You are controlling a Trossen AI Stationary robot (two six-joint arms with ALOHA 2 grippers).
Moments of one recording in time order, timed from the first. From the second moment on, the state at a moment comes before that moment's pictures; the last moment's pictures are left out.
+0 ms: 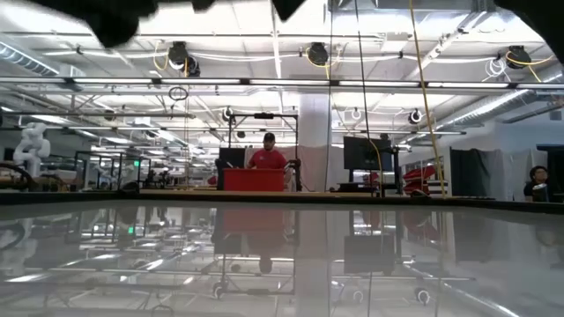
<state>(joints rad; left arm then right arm) 0.00 0.39 0.78 -0.41 0.00 0.01 0.31 2.37 1.93 0.05 -0.29 -0.25</state>
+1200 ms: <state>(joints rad) 0.00 0.39 0.79 -0.40 0.00 0.01 0.24 2.63 1.93 0.27 -0.09 -0.06</state>
